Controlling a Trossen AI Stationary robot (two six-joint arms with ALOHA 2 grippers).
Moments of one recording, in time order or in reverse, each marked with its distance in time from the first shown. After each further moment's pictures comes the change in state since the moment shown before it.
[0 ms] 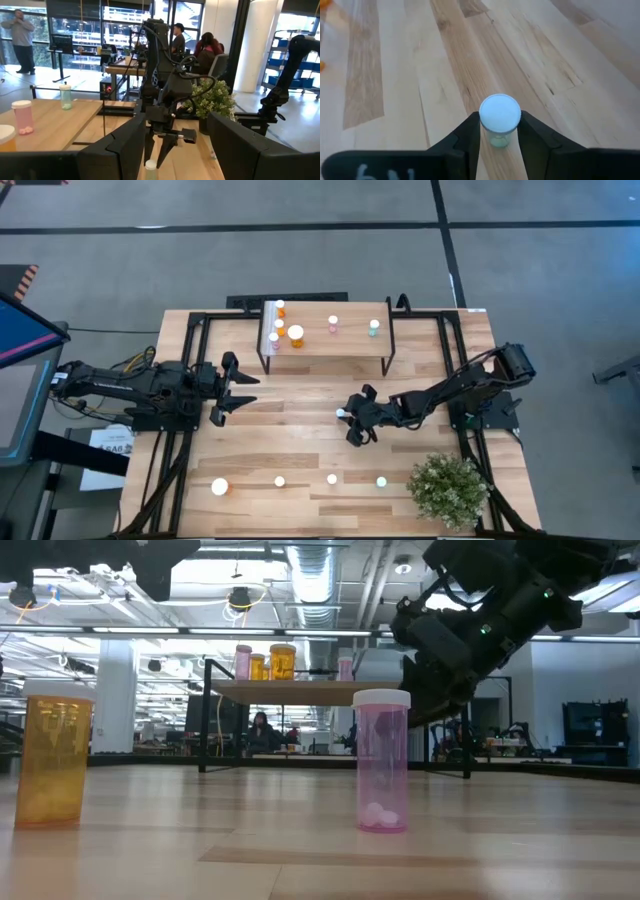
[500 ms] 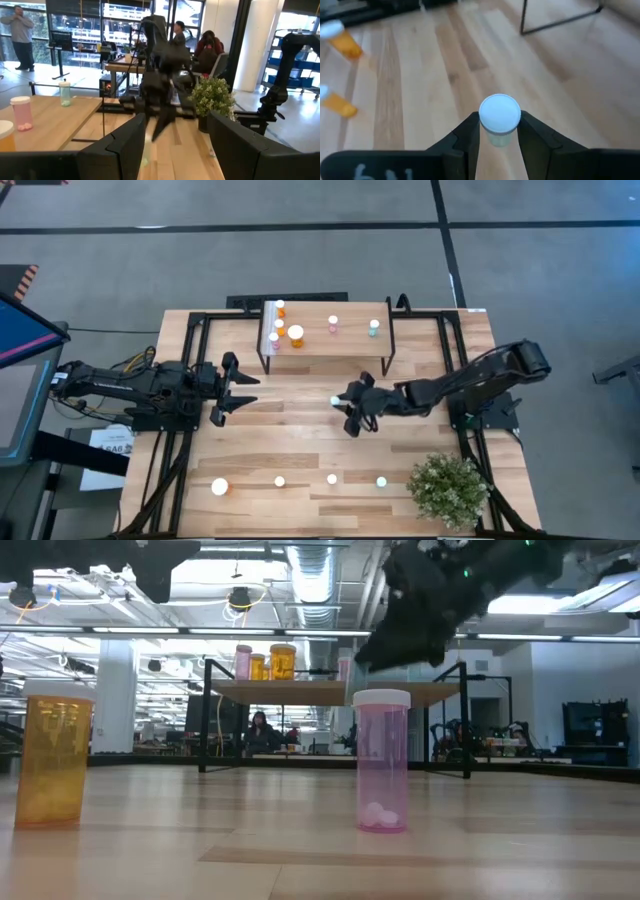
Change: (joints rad) left arm 0.000 0.000 0.000 -0.010 0.001 -0.010; right arm -0.048 -0.145 0.105 -0.117 0.001 -0.085
